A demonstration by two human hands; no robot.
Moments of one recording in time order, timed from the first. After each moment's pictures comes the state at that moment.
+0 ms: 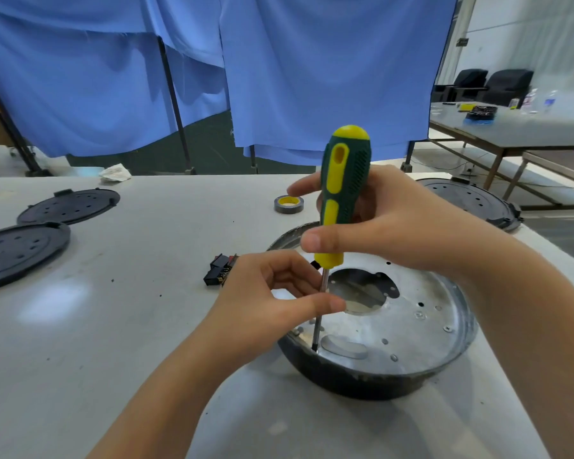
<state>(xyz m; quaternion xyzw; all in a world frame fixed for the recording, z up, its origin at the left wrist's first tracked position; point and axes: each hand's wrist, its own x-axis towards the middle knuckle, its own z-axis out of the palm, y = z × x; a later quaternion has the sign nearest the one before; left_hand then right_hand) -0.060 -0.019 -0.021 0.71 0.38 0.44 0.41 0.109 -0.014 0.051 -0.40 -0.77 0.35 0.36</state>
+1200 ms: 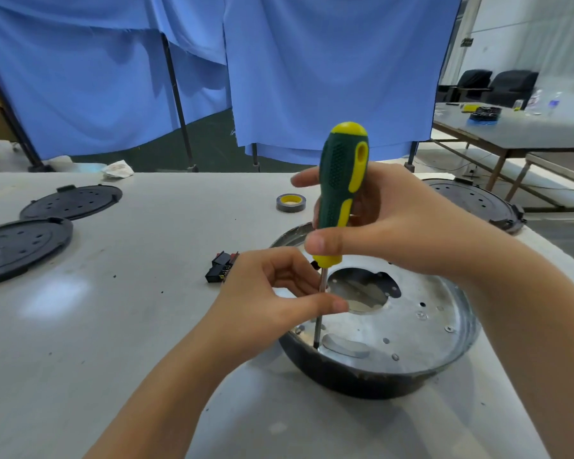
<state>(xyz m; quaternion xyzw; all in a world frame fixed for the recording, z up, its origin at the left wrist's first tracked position) -0.062 -0.017 -0.022 0.71 0.37 0.45 0.39 0.106 -0.017 0.052 -0.40 -0.76 0.35 0.38</state>
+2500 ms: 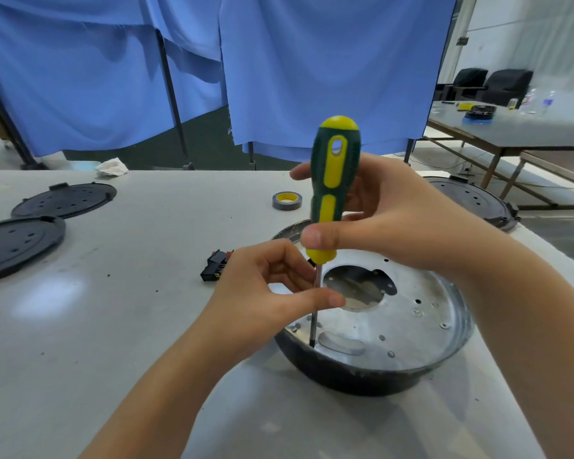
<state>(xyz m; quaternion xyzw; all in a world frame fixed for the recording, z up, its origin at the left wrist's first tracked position) -0.060 -0.017 -0.023 0.70 0.38 0.47 0.38 0.106 -0.016 0.050 -0.39 -0.76 0.34 0.40</state>
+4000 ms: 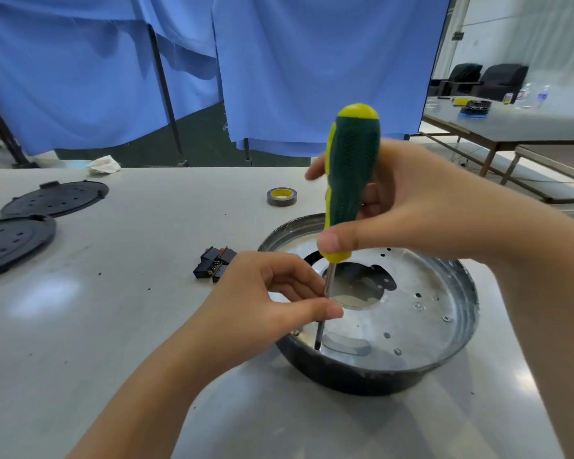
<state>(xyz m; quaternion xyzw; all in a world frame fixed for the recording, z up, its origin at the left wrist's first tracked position) -0.060 -0.023 -0.022 0.75 0.36 0.39 0.39 0.125 -0.023 0.060 -0.41 -0.79 0.32 0.33</state>
